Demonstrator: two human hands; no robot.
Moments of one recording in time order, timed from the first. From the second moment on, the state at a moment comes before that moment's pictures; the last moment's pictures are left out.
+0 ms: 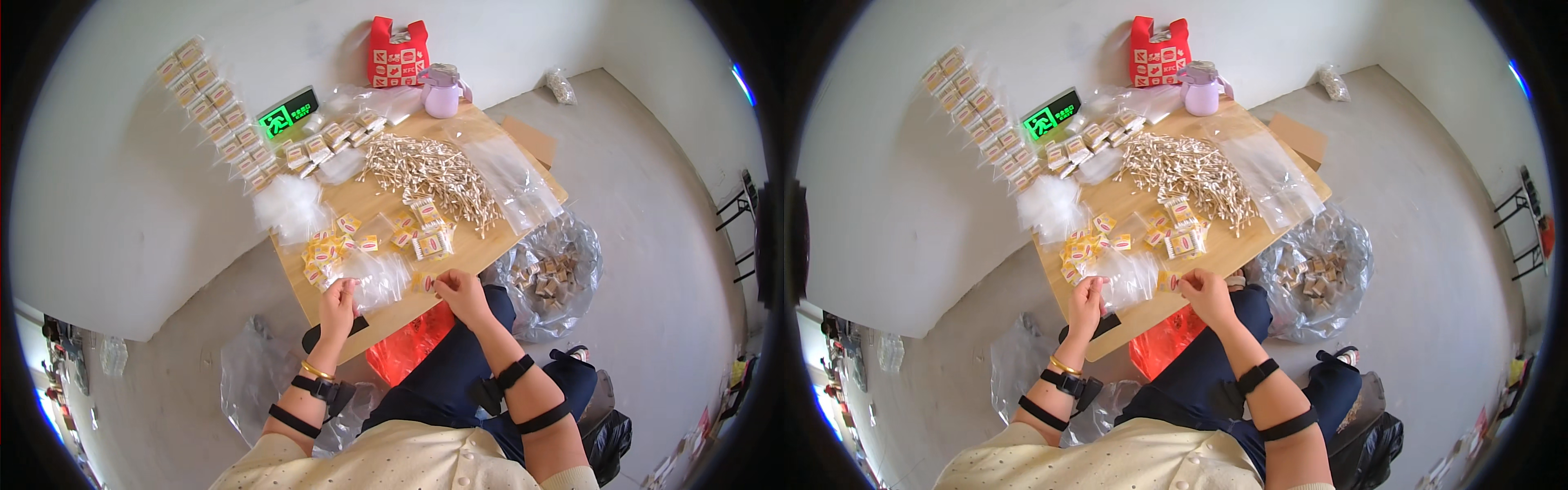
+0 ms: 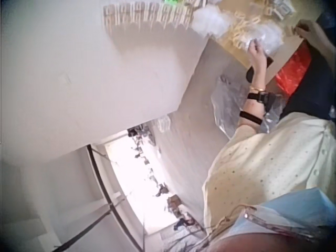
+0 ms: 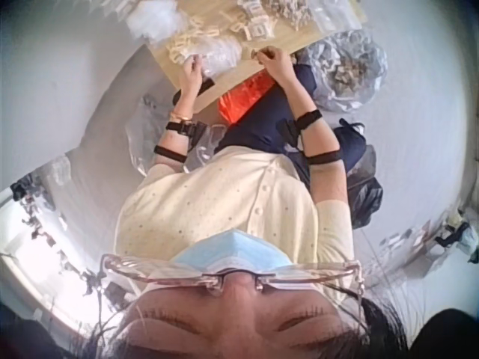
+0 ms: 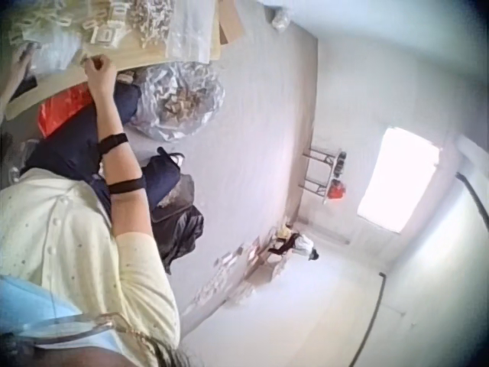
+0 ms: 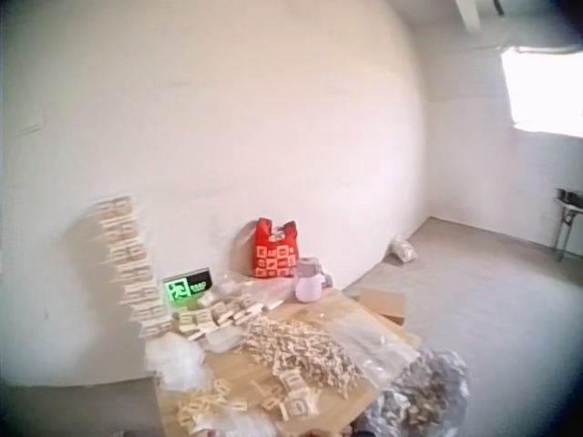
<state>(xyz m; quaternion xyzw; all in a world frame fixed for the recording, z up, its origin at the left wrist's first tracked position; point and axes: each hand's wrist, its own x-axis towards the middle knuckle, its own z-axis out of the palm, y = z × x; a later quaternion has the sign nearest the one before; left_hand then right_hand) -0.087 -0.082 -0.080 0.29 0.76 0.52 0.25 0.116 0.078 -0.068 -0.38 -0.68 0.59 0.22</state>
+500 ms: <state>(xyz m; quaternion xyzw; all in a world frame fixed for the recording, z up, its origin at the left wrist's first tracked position) -0.087 -0.050 -0.126 0.56 0.81 0.13 0.00 0.025 0.133 -0.090 -0.48 -0.76 0.41 0.16</state>
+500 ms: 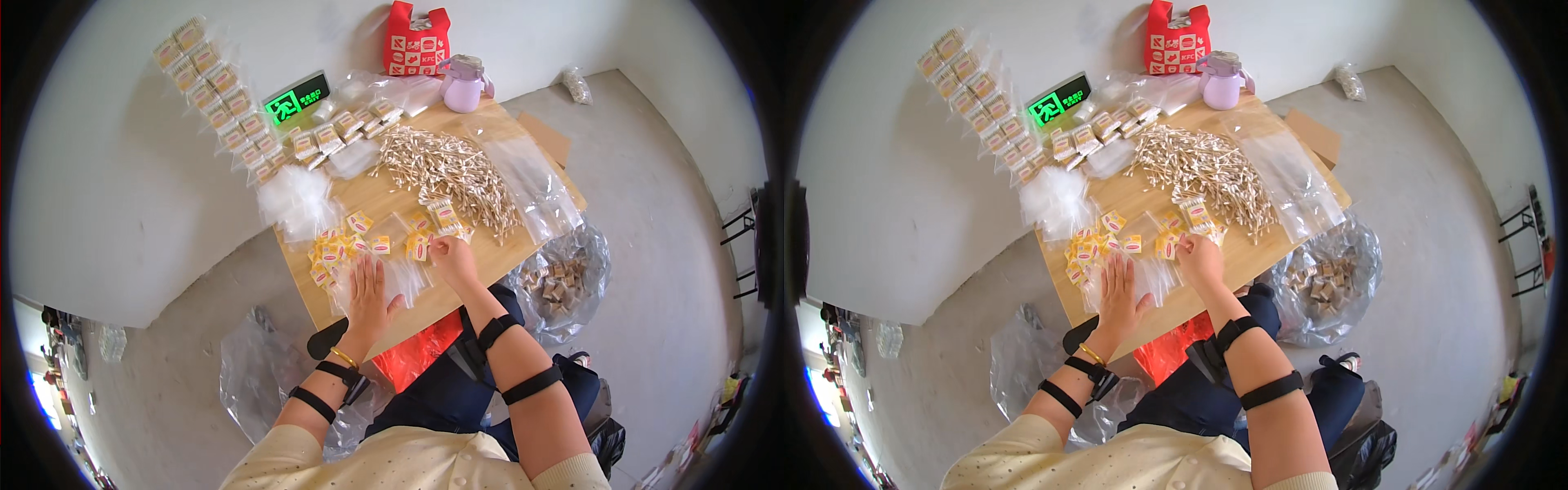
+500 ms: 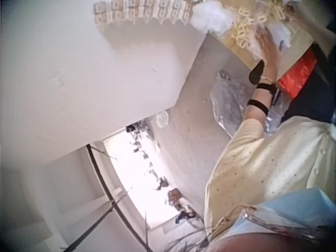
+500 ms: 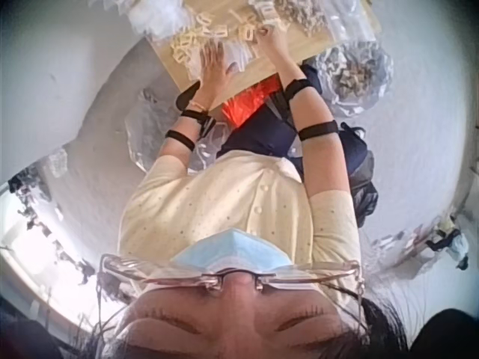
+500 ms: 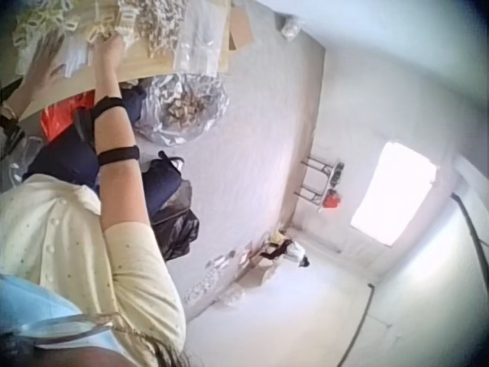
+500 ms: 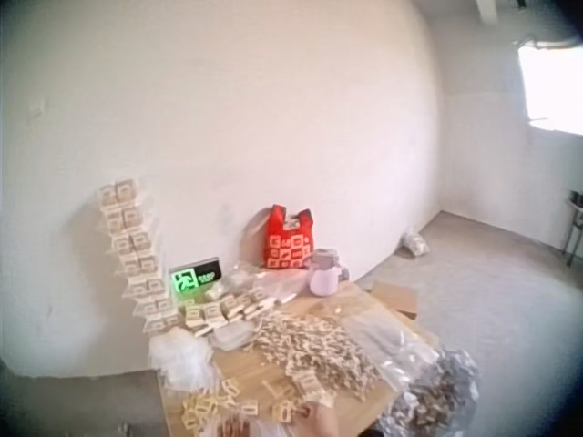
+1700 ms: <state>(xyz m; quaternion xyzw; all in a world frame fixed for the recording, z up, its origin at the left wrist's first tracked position) -0.080 -0.068 -0.098 0.43 0.72 0.54 0.09 0.003 0.131 -0.086 -0.27 -0.69 0.66 0.13</state>
